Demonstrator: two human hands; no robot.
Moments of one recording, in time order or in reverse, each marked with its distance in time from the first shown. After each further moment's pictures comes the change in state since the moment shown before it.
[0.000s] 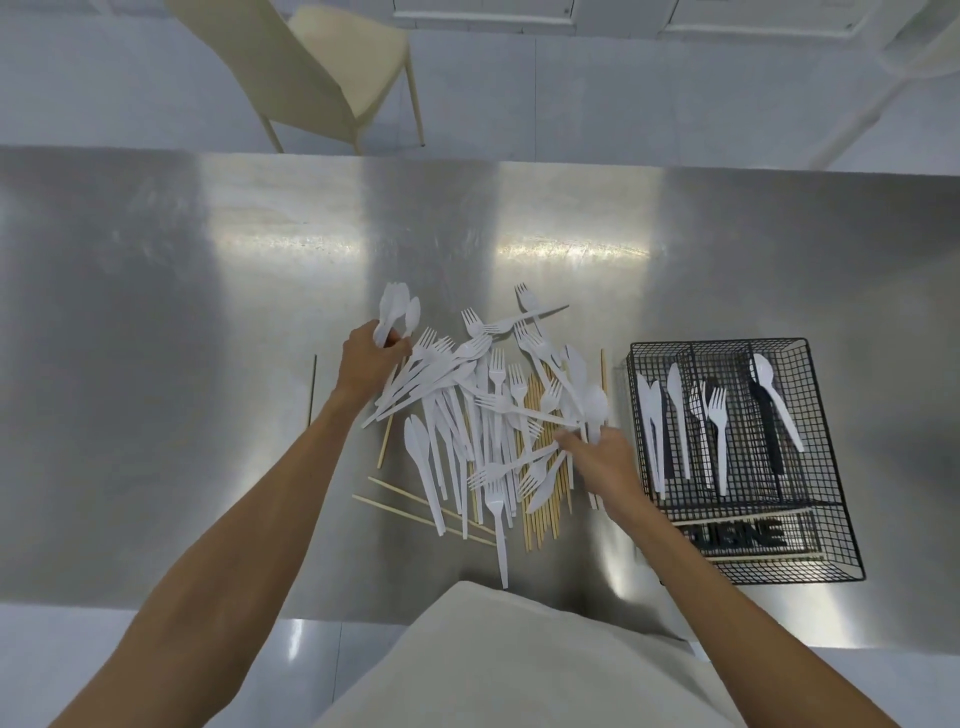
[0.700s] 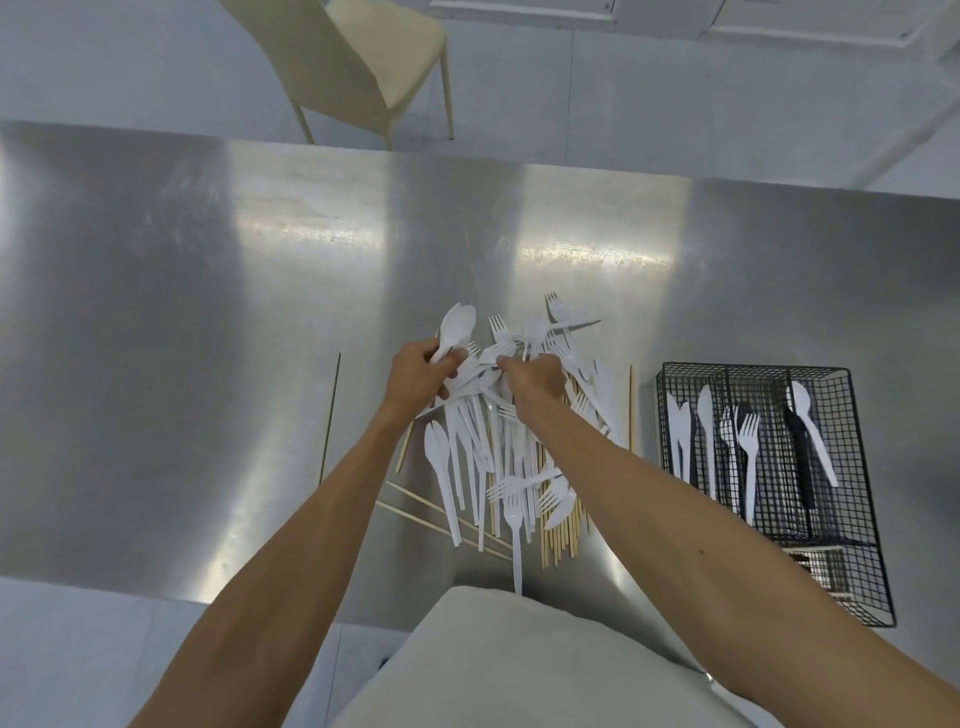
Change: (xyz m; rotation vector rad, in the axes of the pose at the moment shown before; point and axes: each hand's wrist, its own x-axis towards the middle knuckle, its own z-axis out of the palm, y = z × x) left_hand -0.020 0.007 0.022 -0.162 -0.094 0.006; right_hand 0.082 -0.110 0.122 0.095 0.139 0.154
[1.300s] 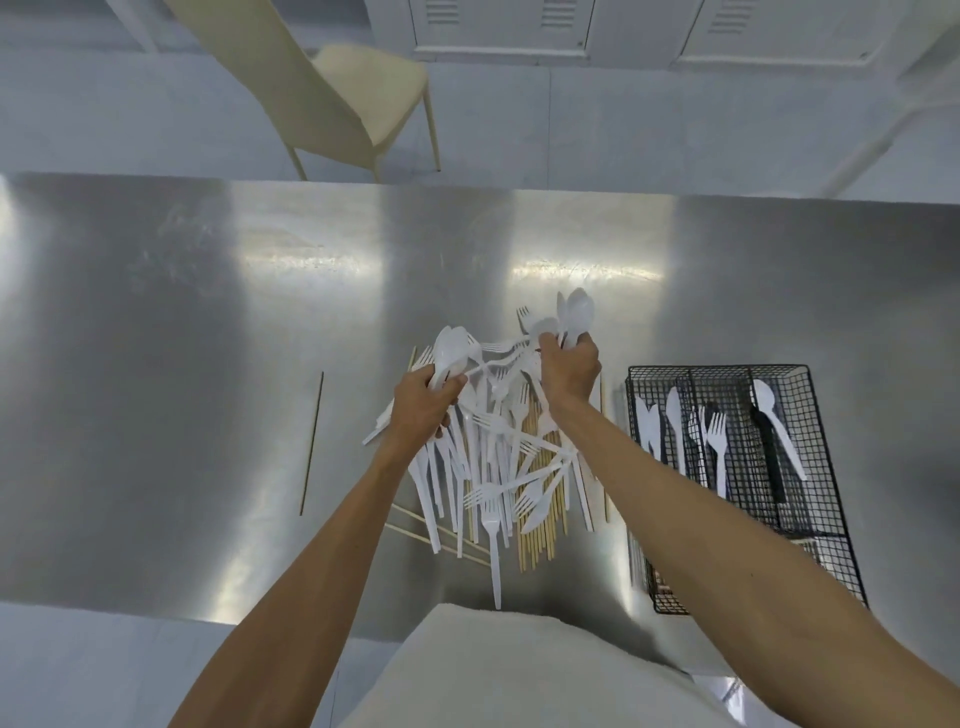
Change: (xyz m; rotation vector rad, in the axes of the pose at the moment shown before) left_hand -0.040 0.027 0.033 -0.032 0.028 -0.014; right_hand 0.012 -0.009 -0.078 0.259 0.139 -0.315
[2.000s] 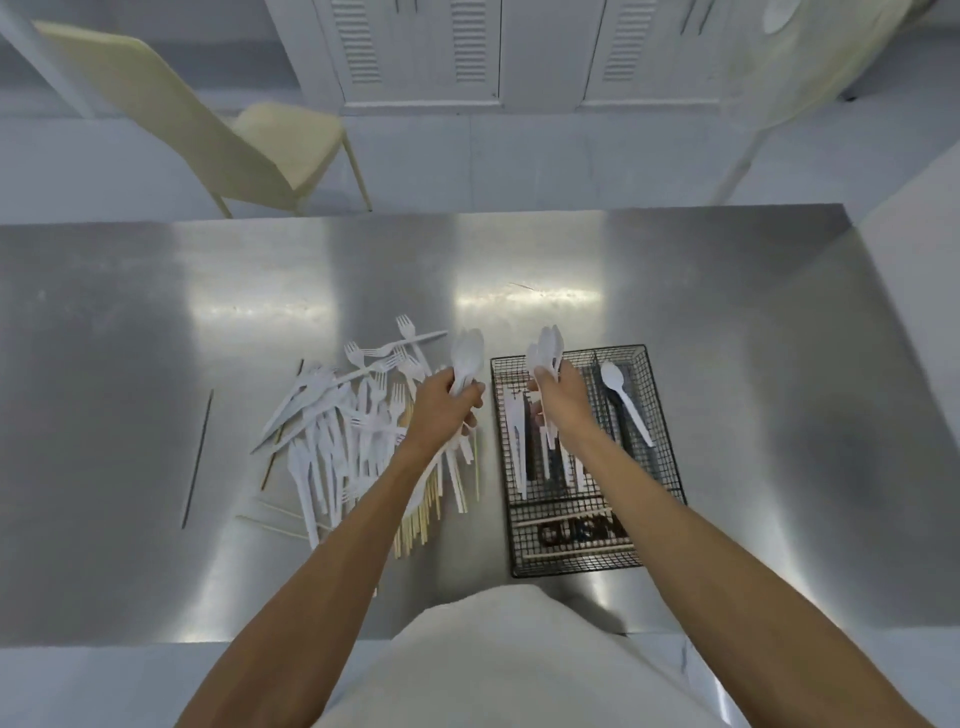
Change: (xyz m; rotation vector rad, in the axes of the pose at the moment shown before) left_hand -0.079 0.094 0.180 -0.050 -0.143 0.123; right_hand 0.031 0.031 -0.216 -0.013 -0.294 0.060
